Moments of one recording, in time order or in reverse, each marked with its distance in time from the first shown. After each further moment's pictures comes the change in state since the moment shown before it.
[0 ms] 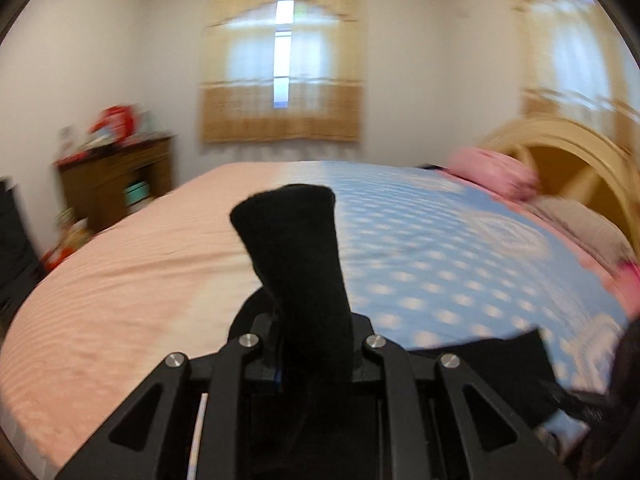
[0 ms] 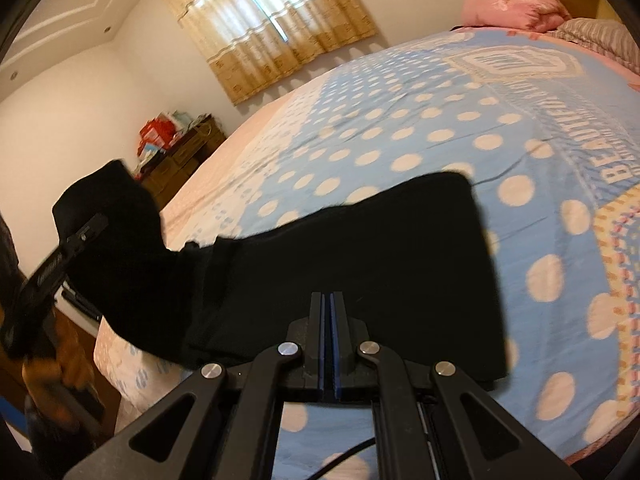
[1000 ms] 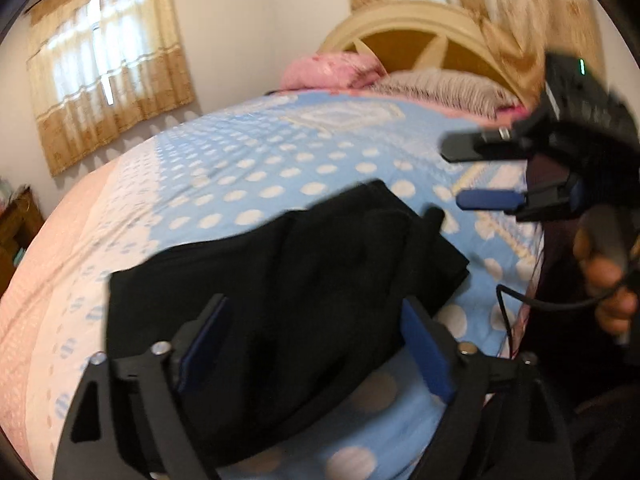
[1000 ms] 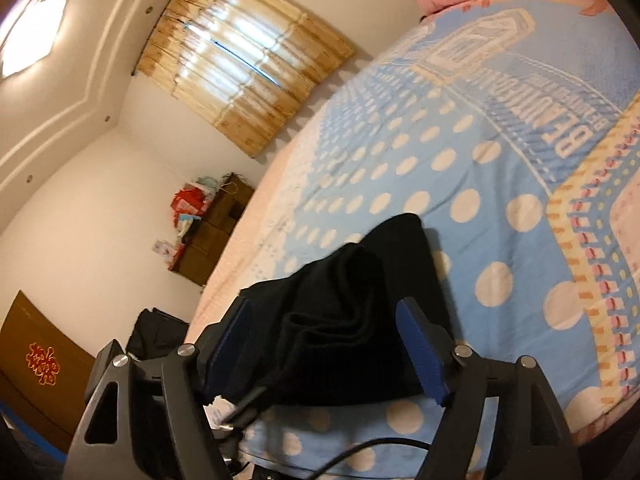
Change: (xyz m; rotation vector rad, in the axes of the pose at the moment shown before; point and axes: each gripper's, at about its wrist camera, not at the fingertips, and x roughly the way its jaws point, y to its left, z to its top) left arm -0.015 -0.098 -0.058 0.379 0.204 -0.358; right arm -0.050 -0.058 0.015 0.260 -0.081 0.216
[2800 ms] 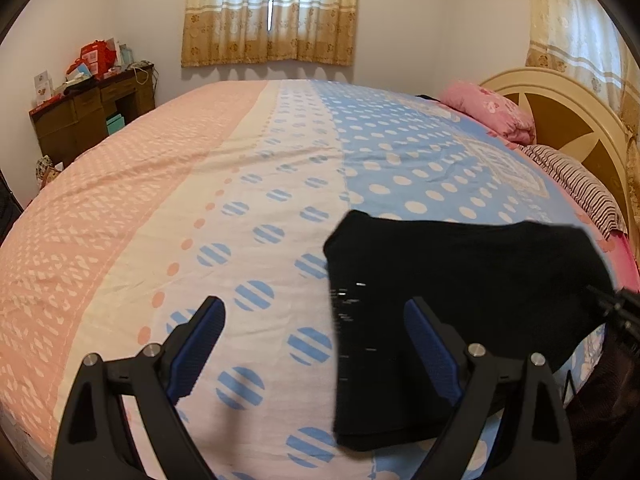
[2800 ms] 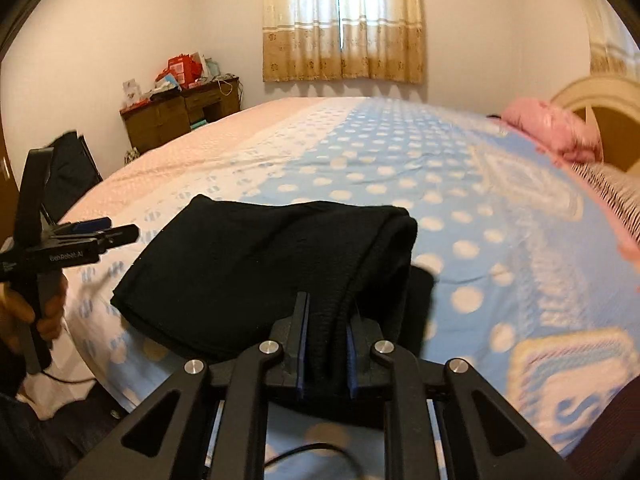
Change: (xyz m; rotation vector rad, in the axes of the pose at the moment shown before) left arm -0.021 0.131 -0.036 -0.493 0.069 0.273; right arm 0.039 0.097 -0.029 -0.729 0.076 -0.382
